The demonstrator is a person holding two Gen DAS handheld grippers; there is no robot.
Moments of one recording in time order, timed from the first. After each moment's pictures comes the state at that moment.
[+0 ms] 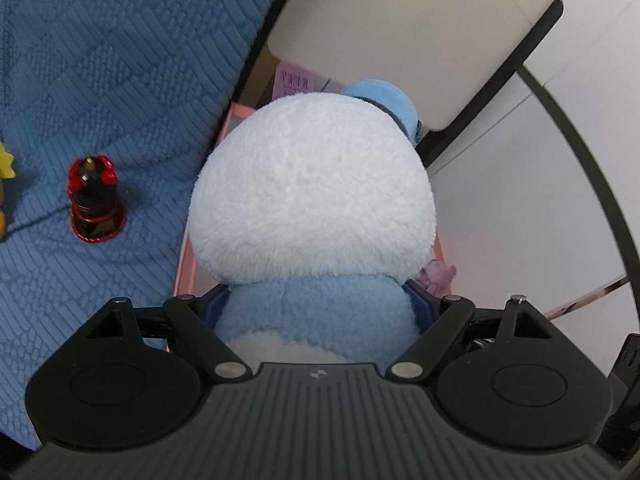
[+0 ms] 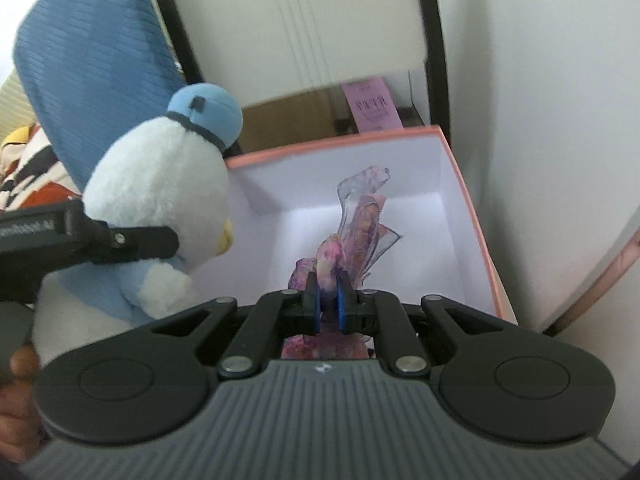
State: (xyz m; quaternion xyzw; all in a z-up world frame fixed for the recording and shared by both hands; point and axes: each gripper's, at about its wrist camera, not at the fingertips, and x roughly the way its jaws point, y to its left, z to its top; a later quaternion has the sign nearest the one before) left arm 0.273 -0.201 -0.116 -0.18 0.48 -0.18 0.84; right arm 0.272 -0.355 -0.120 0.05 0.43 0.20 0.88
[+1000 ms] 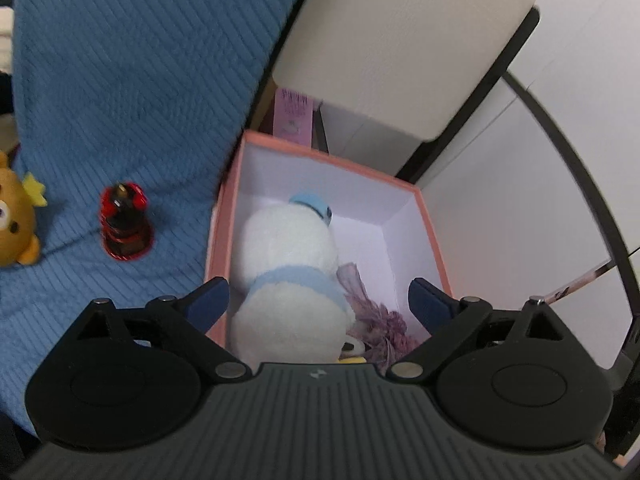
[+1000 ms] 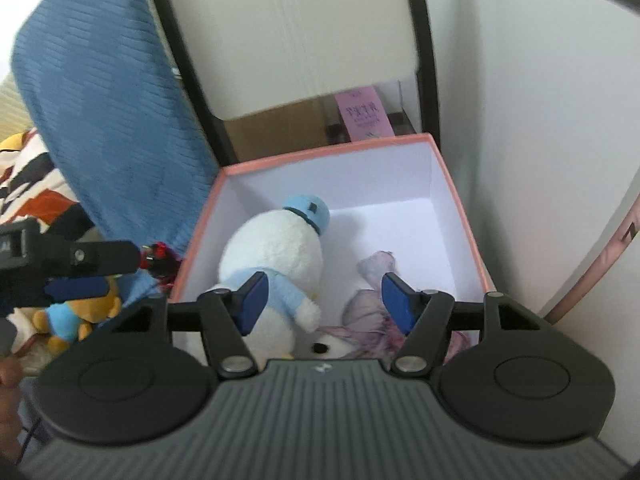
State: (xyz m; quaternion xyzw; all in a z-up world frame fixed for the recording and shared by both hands) left arm 0.247 -0.170 -0.075 -0.16 0.45 -0.18 0.86; right arm 0.247 -0.338 -0.084 0.05 0.40 0.20 0.89
